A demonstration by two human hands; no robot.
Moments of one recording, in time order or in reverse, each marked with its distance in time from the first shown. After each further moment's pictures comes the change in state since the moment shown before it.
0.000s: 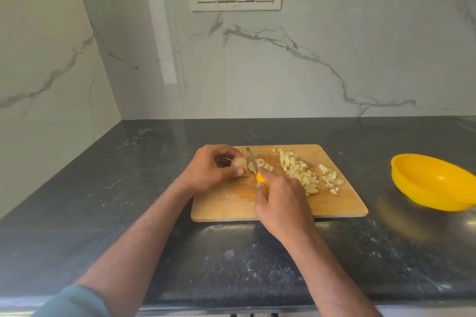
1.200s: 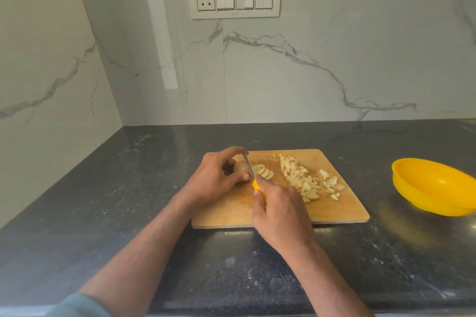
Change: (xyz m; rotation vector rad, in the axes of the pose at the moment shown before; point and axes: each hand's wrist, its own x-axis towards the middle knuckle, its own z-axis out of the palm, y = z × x) left_hand -0.001 0.006 0.012 0.187 0.060 0.117; right_hand -0.005 0.000 0.006 -0.003 0.038 -0.072
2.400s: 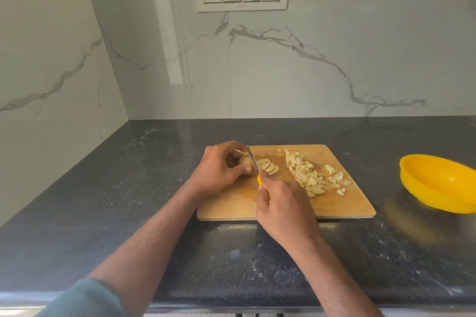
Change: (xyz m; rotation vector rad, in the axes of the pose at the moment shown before) left_hand 0.001 0.001 -0.001 0.013 0.078 -0.079; right_hand 0.001 -0.002 -0.001 -0.034 -0.096 -0.003
